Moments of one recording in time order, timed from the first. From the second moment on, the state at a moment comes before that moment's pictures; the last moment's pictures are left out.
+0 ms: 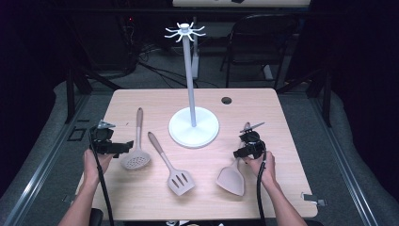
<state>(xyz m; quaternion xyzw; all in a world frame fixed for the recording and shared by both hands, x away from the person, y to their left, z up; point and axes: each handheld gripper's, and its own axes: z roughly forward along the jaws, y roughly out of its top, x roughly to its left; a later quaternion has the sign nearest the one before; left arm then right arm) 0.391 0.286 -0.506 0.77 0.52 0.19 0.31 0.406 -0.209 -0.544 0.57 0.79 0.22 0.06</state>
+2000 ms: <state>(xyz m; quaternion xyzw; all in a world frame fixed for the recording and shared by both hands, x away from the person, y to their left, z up) 0.396 0.273 -0.511 0.80 0.50 0.17 0.30 0.408 -0.212 -0.552 0.57 0.79 0.23 0.02</state>
